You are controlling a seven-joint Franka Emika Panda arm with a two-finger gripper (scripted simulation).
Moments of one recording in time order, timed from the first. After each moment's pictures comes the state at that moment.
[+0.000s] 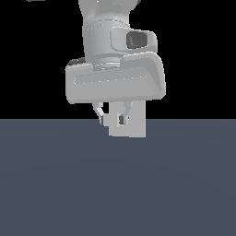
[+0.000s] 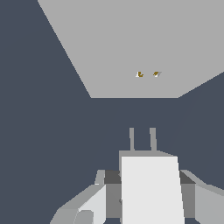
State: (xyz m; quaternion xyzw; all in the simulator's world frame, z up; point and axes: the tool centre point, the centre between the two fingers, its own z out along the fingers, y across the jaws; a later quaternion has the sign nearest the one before) arm -0.053 0.009 0.097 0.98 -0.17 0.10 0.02
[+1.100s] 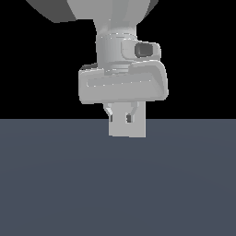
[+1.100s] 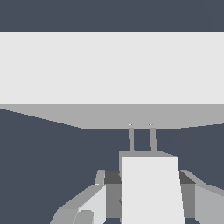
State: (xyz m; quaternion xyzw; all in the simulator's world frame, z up) arm -0.022 -0.008 0.100 0.98 -0.17 0.10 0.02
